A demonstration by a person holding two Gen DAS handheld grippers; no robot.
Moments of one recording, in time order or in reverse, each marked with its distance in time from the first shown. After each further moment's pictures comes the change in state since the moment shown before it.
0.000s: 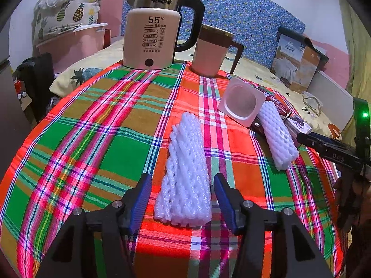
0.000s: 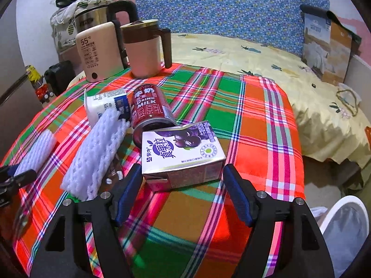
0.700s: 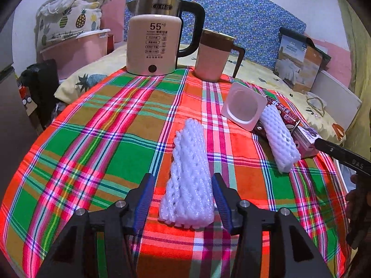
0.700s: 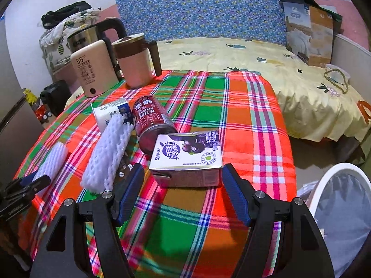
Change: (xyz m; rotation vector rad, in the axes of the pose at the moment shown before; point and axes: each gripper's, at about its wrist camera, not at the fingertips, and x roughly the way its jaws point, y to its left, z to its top) left arm -0.005 -0.001 0.001 0.012 -0.023 0.033; right arm -0.025 0.003 -0.016 0.126 -0.033 -0.013
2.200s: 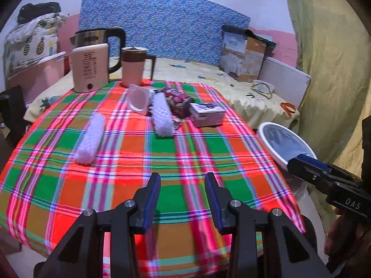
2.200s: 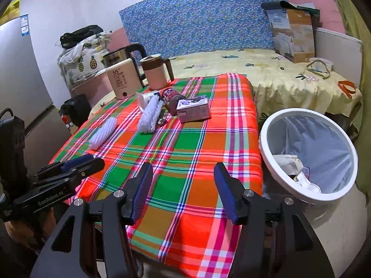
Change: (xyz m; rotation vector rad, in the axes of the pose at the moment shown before) left arm -0.108 -0.110 -0.067 0.170 -0.055 -0.208; right arm -0.119 0.002 -0.090 0.075 -0.113 0.065
